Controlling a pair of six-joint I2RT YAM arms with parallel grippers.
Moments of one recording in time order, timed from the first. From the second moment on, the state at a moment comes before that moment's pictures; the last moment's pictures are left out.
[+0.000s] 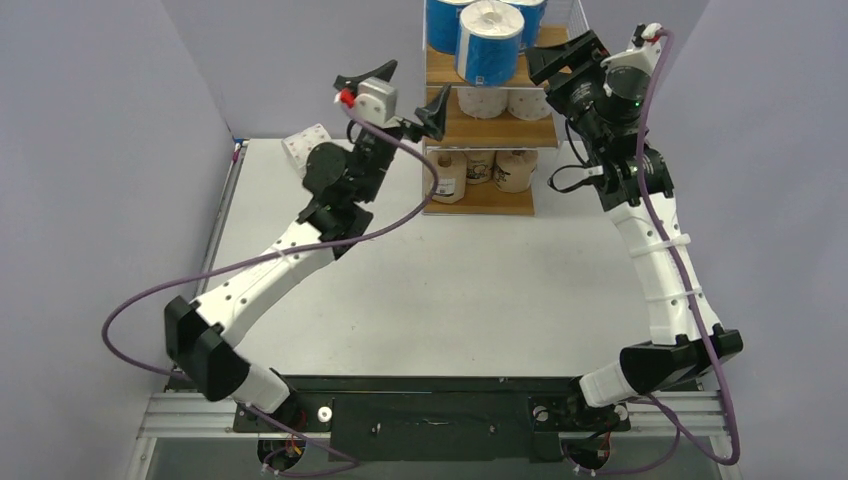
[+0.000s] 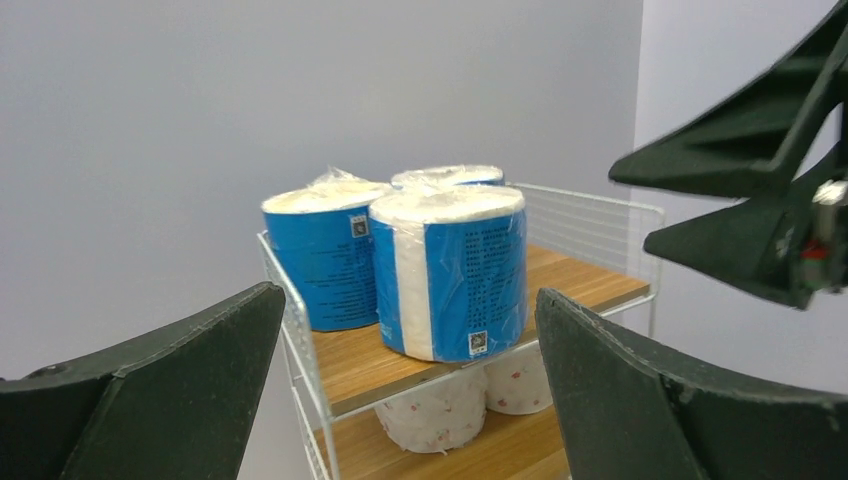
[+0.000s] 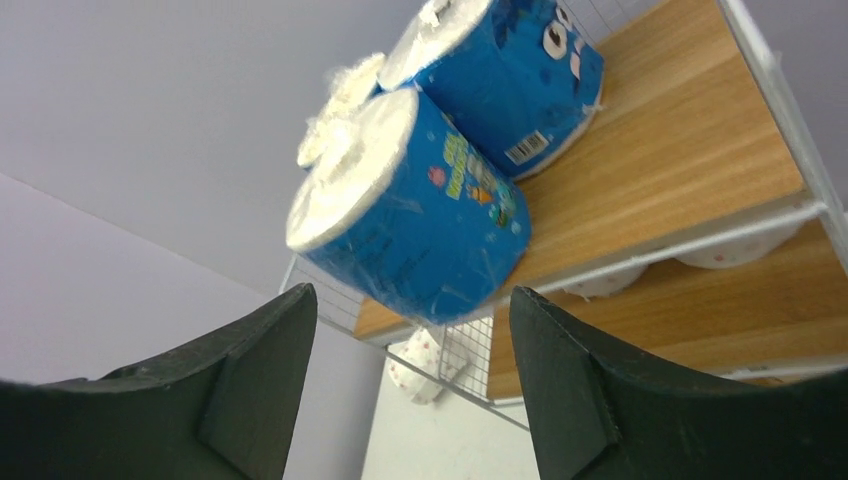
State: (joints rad) left arm -0.72 1.58 1.55 0.63 -0.16 0.15; right arm 0.26 1.50 1.90 -0.32 0.08 0.82
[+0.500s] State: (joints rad) left arm -0.72 0.94 0.93 0.45 -0.39 -0.31; right arm 0.36 1.32 1.59 -0.11 0.19 0.46
